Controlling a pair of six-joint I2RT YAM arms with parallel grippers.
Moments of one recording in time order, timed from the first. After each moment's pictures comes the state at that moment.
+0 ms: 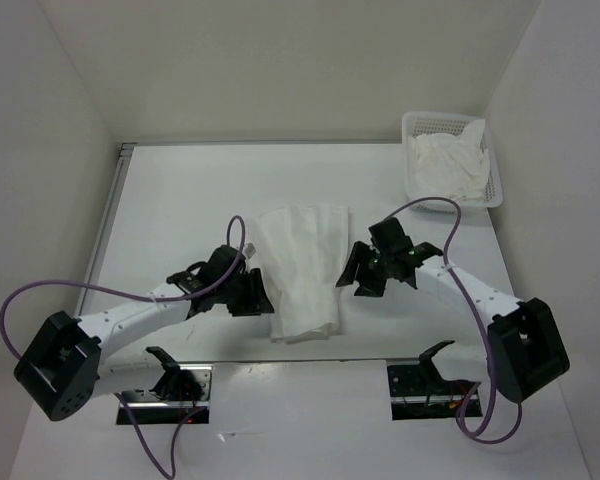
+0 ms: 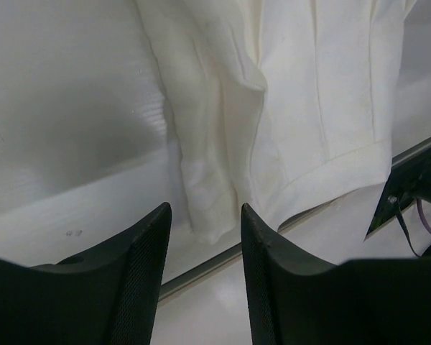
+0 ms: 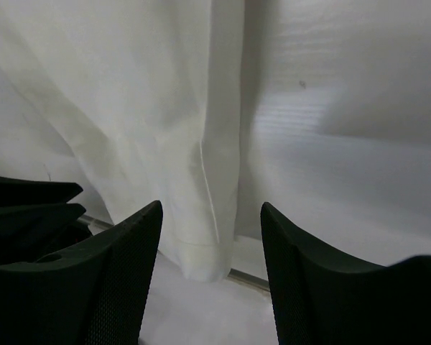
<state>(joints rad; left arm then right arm) -0.63 1.20 0.59 -0.32 0.24 -0.78 0.44 1.25 0.74 -0.52 -0.24 0.81</state>
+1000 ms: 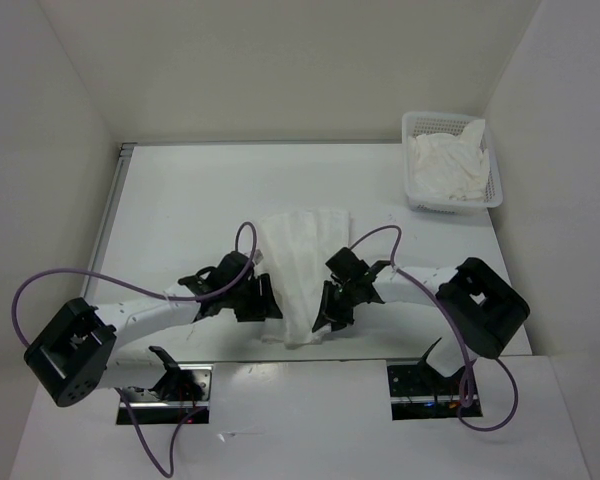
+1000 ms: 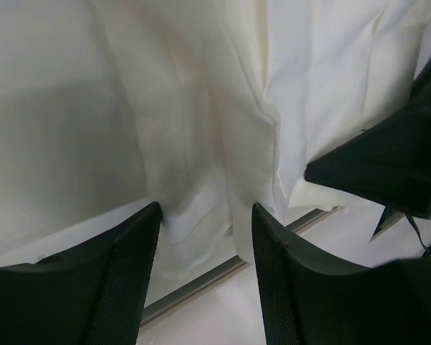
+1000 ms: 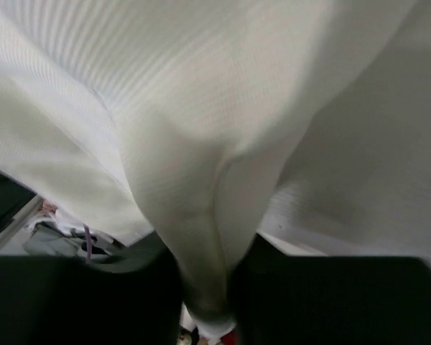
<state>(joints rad) -0.70 1.26 0.53 -0.20 0.23 -0.84 0.75 1.52 0.65 -0.30 -0.40 1.02</state>
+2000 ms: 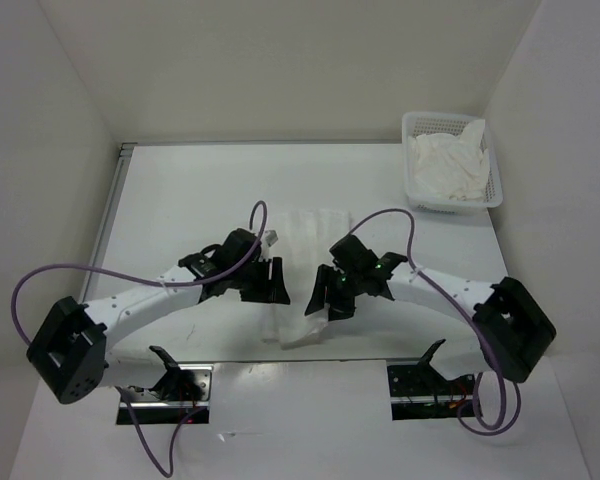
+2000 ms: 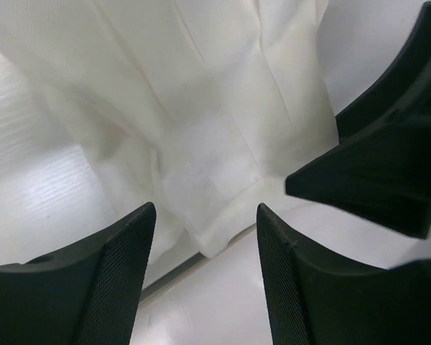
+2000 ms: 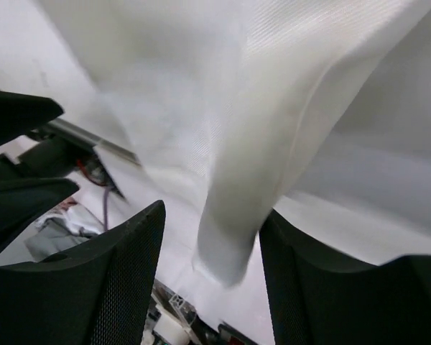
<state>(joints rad) -0.70 1.30 0.78 -0.38 0.27 -0.66 0.76 1.40 0.73 -0.42 -0.35 0.98</state>
